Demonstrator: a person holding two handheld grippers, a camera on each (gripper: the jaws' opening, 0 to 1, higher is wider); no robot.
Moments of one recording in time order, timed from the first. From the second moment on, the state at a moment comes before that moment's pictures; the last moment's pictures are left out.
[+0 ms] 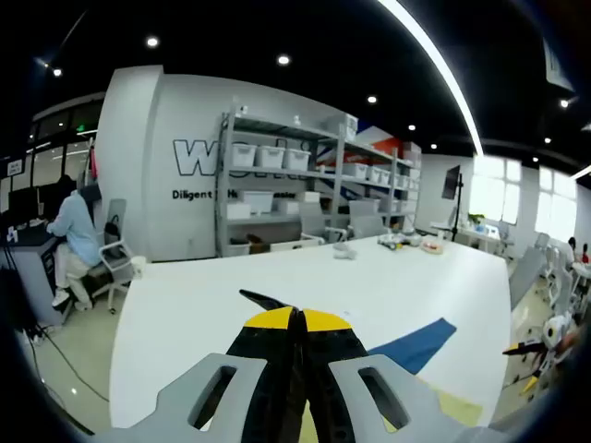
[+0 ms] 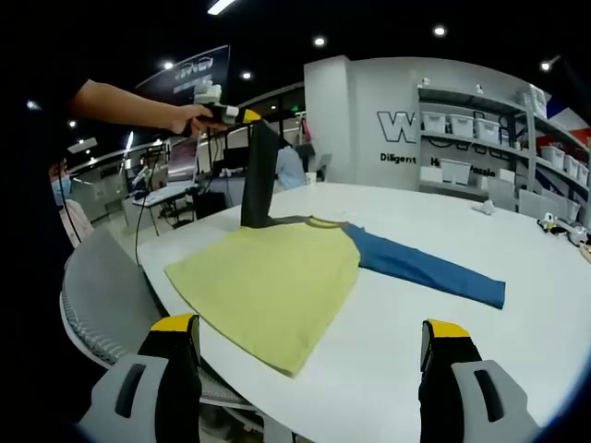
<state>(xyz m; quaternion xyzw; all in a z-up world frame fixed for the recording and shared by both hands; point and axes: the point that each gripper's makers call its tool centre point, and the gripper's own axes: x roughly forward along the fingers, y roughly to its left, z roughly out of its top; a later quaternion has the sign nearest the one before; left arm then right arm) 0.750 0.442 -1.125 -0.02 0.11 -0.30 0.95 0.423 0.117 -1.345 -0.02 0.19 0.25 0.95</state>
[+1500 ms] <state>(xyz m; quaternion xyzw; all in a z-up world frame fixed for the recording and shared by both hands) 0.744 0.396 -1.159 -0.04 0.14 -0.32 0.94 0.420 0.120 -1.350 -0.01 0.20 0.24 0.95</state>
